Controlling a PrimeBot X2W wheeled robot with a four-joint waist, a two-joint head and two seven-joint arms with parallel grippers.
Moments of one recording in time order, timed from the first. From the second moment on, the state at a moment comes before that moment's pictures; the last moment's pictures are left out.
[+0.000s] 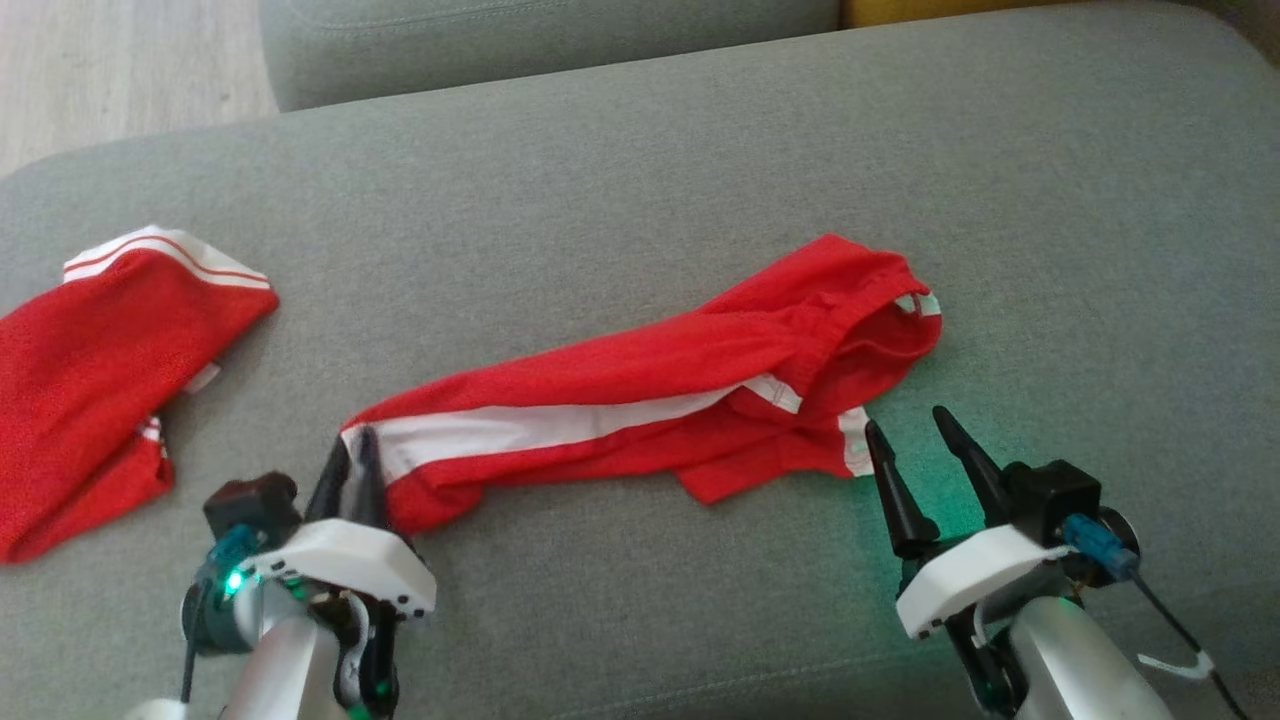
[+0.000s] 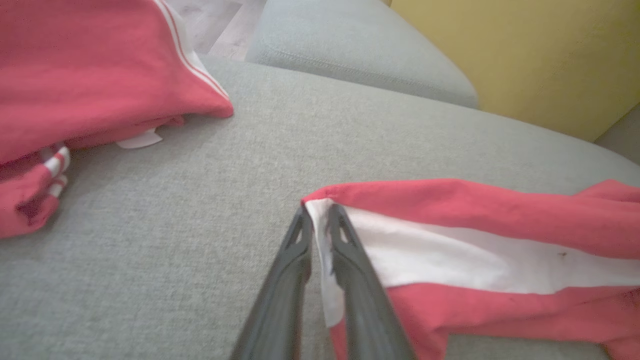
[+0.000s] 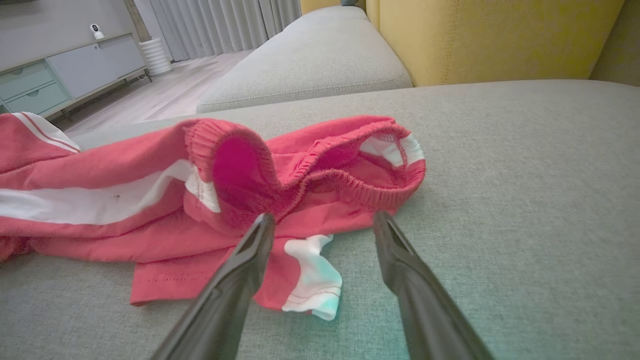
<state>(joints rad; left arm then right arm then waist) -0.21 0.04 -0.15 0.57 -0.35 0.04 -0.26 -0.21 -0.11 0.27 0.57 0.23 0.12 -0.25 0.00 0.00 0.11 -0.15</state>
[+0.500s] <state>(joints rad) -0.06 0.04 -0.14 0.45 -0.25 0.09 -0.26 -0.19 -0.09 0.29 0.49 0.24 0.12 -0.25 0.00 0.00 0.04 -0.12</state>
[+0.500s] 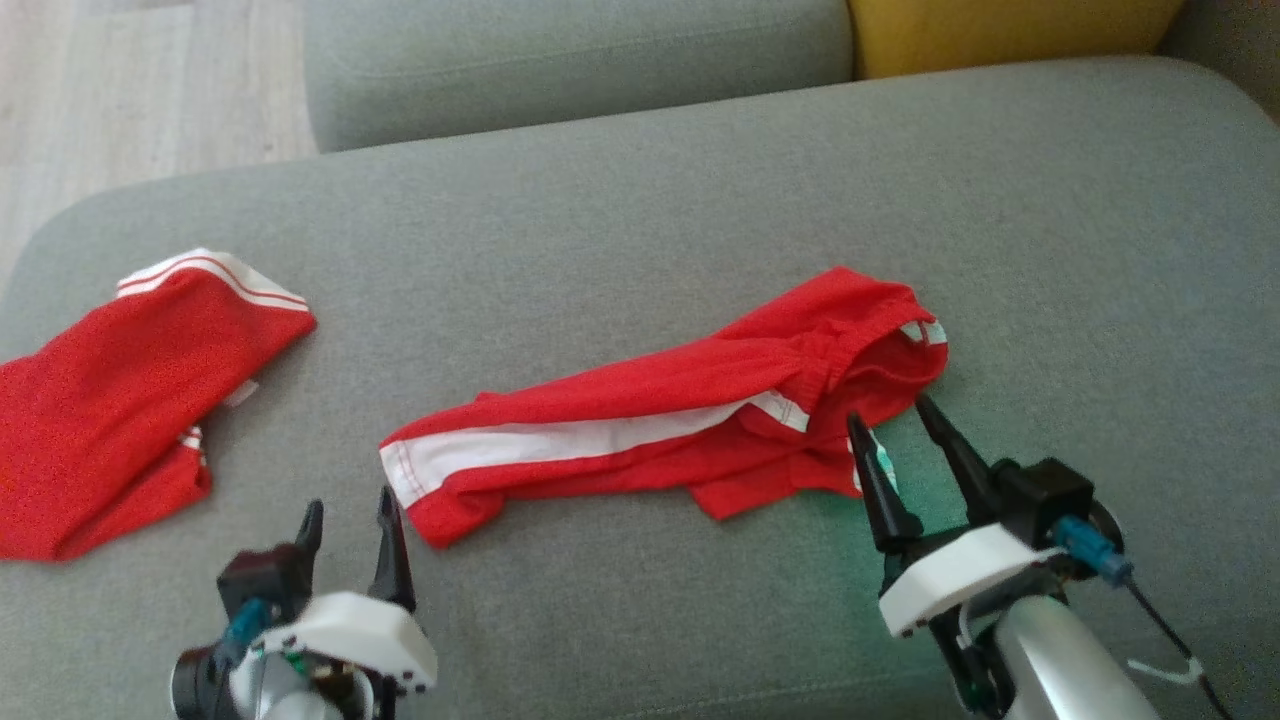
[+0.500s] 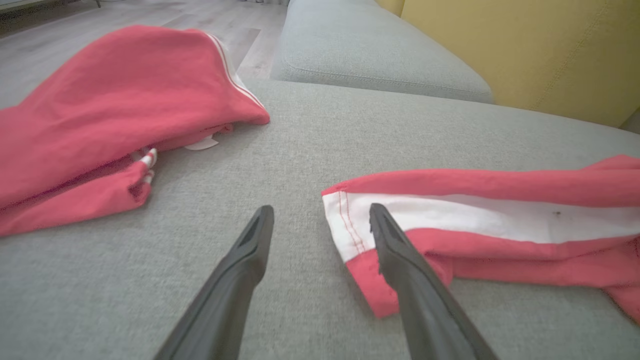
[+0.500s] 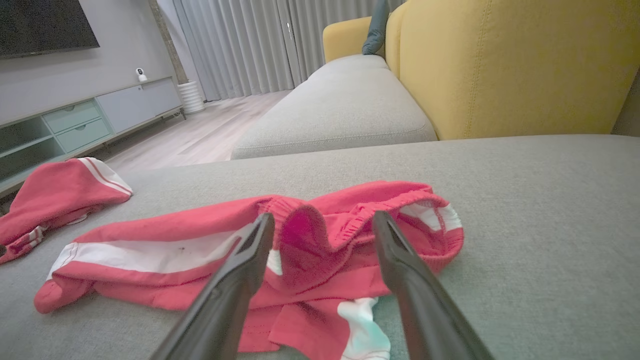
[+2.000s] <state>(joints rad) -0.02 0.04 -0.26 0.39 -0.22 0.10 -0.26 -0.24 -0.06 0.25 0.60 0.20 0.12 -0.25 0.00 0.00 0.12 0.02</state>
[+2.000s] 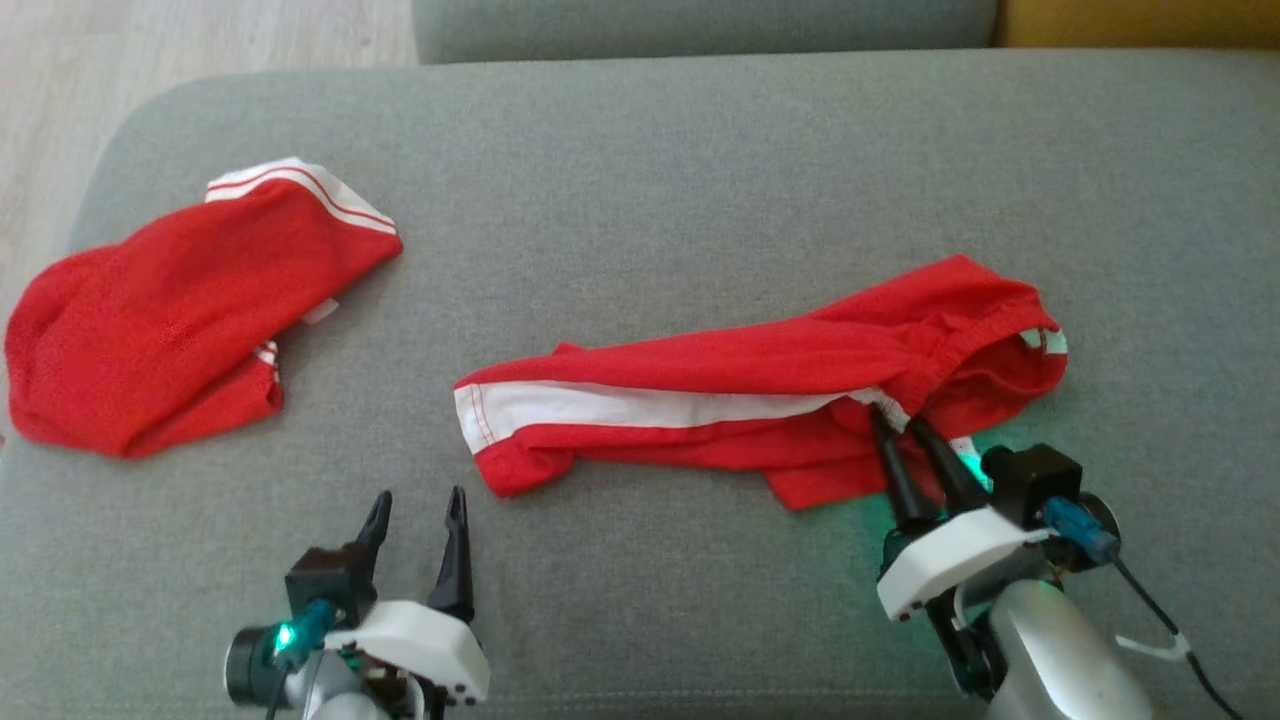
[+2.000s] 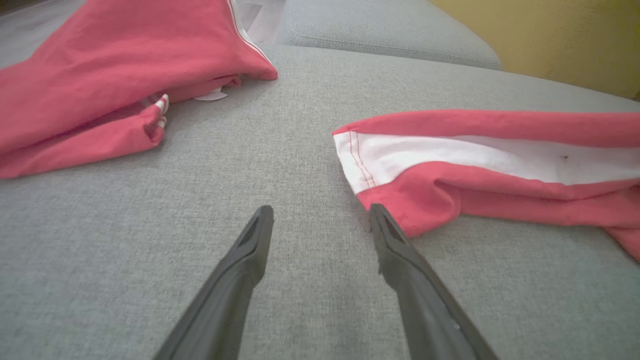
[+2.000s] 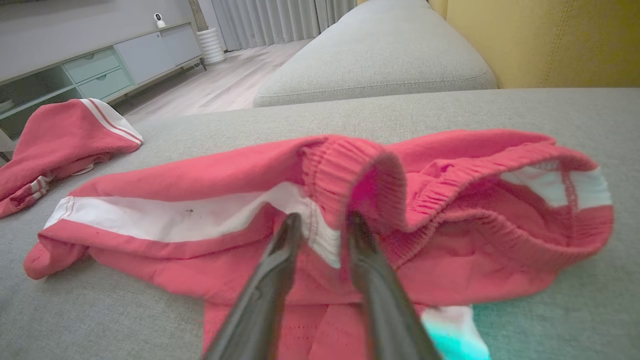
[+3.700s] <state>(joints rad) -0.09 0.05 -0.41 0.52 -0.48 -0.12 -0.26 -0.24 -0.13 0.26 0.53 0.26 0.12 -0.25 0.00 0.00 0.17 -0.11</state>
